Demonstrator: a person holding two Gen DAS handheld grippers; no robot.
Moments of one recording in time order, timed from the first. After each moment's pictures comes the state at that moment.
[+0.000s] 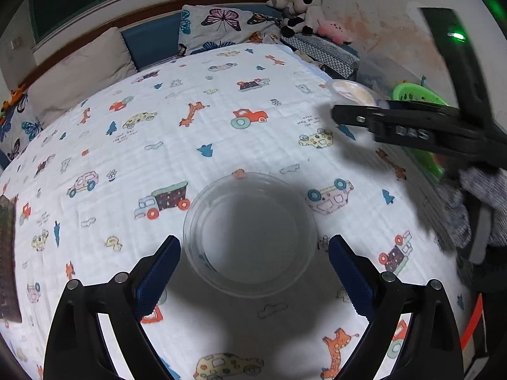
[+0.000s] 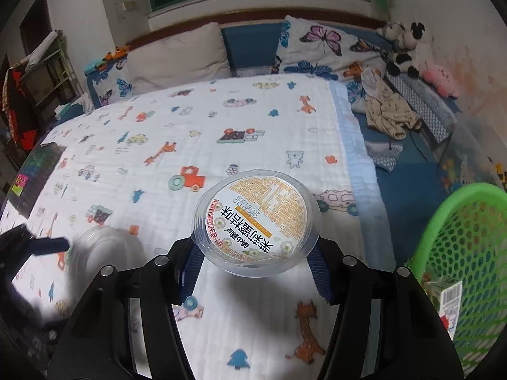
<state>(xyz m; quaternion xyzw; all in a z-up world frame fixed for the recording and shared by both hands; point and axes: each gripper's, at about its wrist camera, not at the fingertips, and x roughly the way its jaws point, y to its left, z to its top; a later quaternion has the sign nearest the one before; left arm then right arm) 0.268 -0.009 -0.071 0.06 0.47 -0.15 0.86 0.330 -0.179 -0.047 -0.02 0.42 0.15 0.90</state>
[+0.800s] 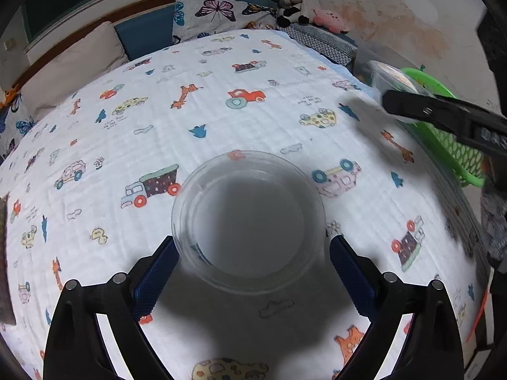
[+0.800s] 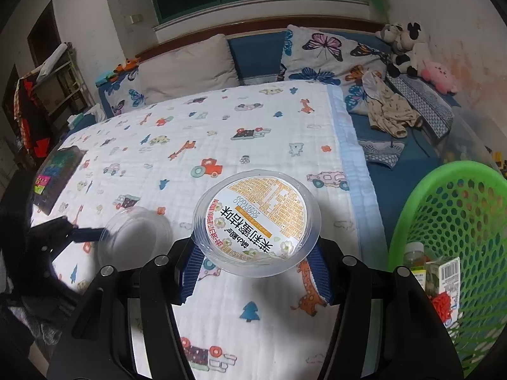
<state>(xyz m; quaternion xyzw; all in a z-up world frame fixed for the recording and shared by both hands) 0.269 -0.010 -0.093 0.06 0.49 -0.16 0.85 0.288 -0.193 -0.031 0.00 0.40 0.17 0.90</state>
